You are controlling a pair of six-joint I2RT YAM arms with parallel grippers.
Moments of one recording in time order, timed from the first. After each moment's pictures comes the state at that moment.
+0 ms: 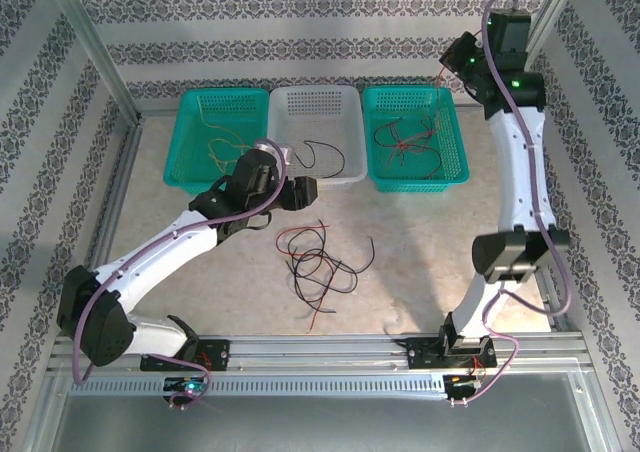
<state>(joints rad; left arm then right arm) -0.61 1.34 1.10 -0.33 0.07 -0.53 -0.01 1.84 2.25 -0.82 -0.10 0.65</state>
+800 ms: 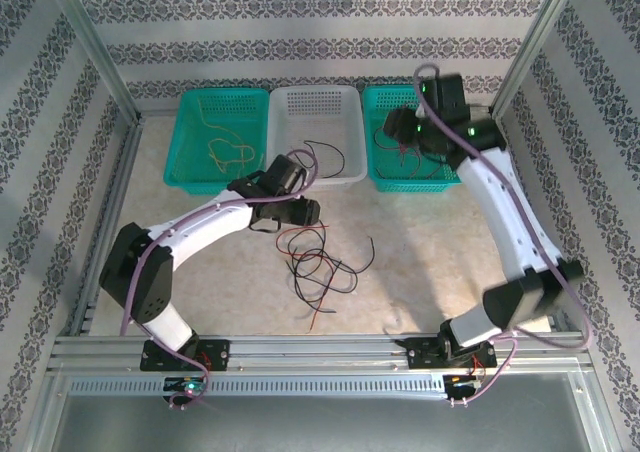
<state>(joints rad) -0.62 1.64 1.20 -0.57 0.13 -0.42 0.29 1.46 1.63 -0.91 -0.03 0.57</state>
